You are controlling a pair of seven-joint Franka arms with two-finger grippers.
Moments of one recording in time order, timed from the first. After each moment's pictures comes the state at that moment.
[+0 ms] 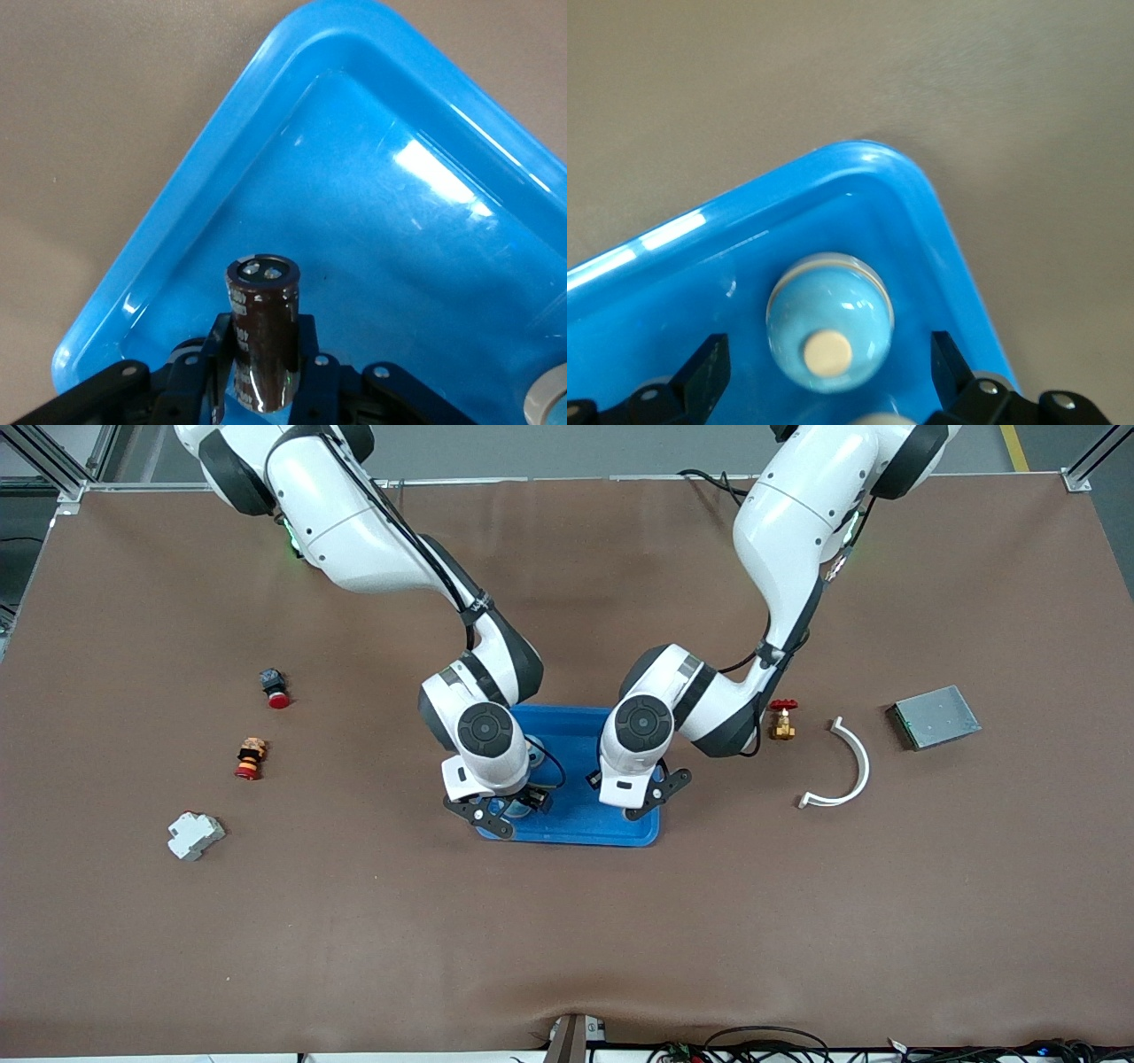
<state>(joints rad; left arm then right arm) -0.56 0.80 -0.12 -1.41 -0.03 2.12 -1.24 0.61 0.85 0.01 -1.32 -0.01 2.13 1.11</state>
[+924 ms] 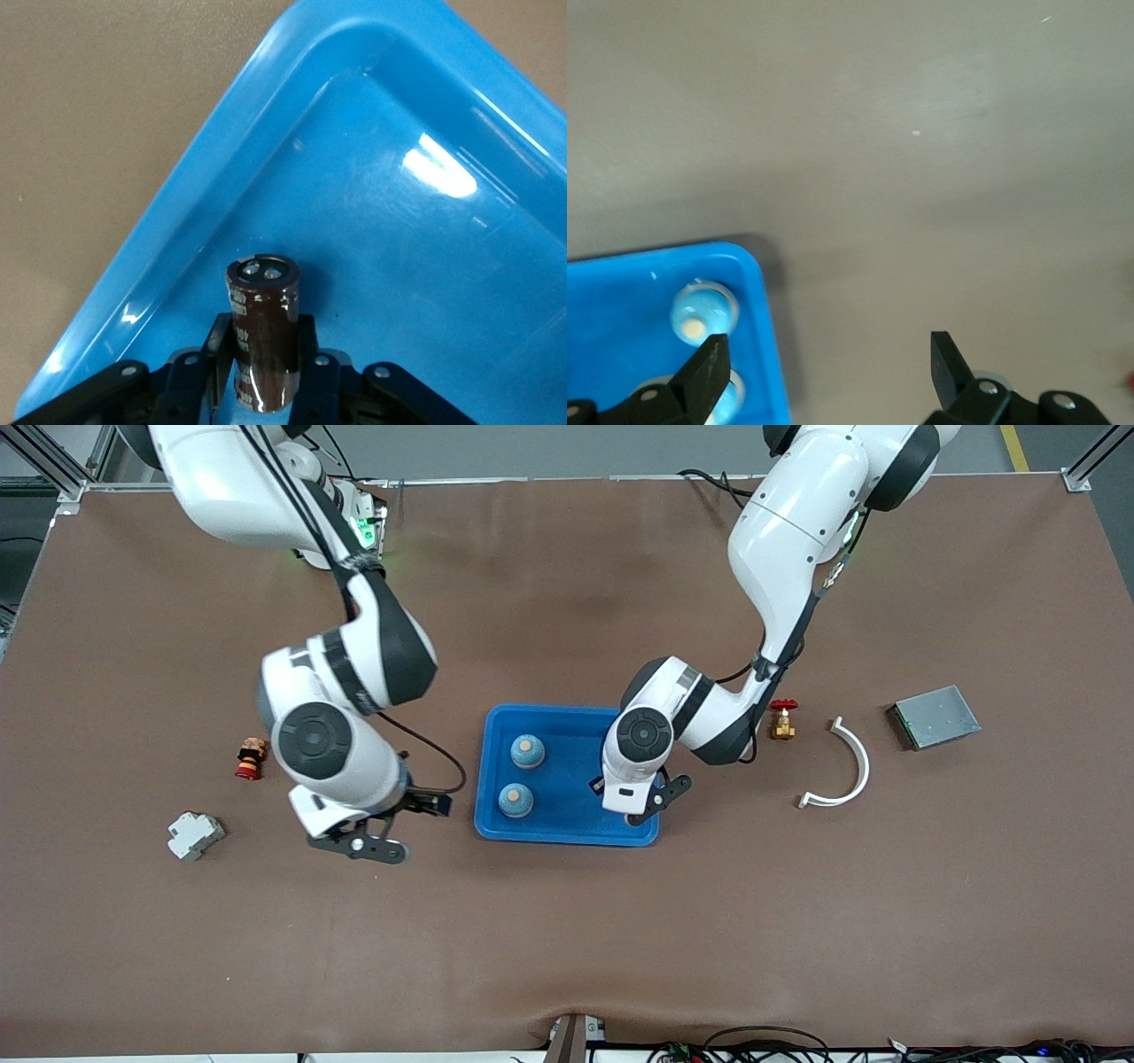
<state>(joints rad) -0.56 0.85 -0.11 -1.41 -0.03 2.16 -1.23 0.40 0.63 -0.01 -1.22 -0.01 1.75 0.55</state>
